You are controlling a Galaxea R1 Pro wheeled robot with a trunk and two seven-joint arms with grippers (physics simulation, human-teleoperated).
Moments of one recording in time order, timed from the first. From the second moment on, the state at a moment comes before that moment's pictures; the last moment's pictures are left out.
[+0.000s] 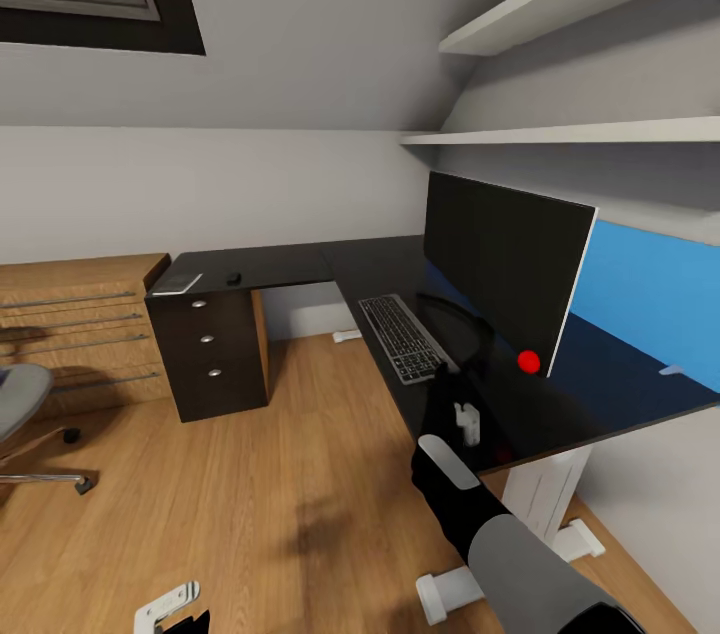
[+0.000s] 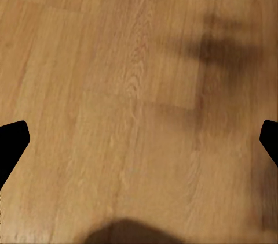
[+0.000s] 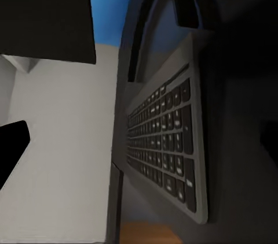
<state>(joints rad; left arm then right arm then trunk) 0.02 0.14 -0.09 -1.09 0.60 0.26 0.31 -0.72 0.17 0.32 -0.59 -1.70 -0.69 0.15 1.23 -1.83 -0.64</state>
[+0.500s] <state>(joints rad) 0.02 0.14 -0.09 -1.08 0.60 0.26 0.31 -0.72 0.17 0.33 -0.58 -1.27 -0.68 0.19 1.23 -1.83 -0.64</state>
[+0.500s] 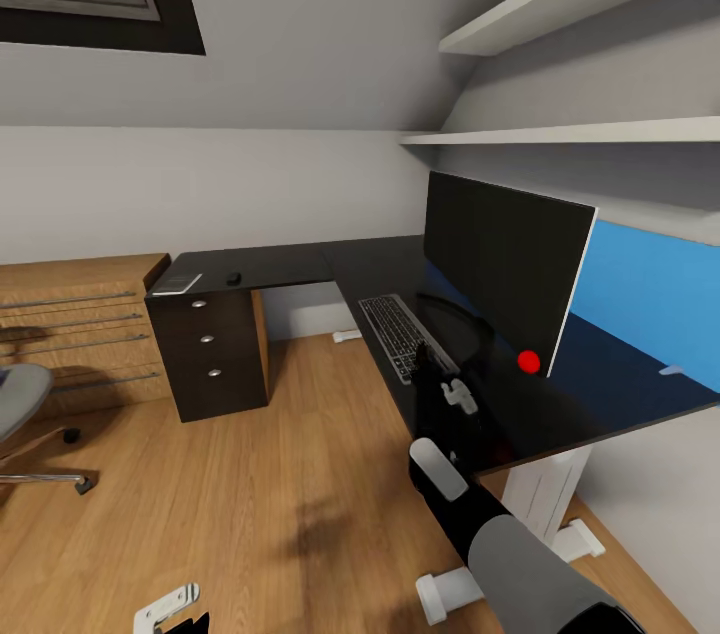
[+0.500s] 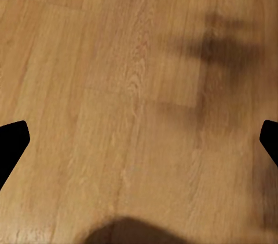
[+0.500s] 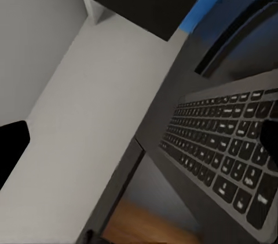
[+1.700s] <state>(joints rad) 0.02 0.14 -0.10 -1.08 0.59 0.26 0.31 -0.69 0.17 0.62 -0.59 -1.07 -0.65 0.20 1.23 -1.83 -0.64</state>
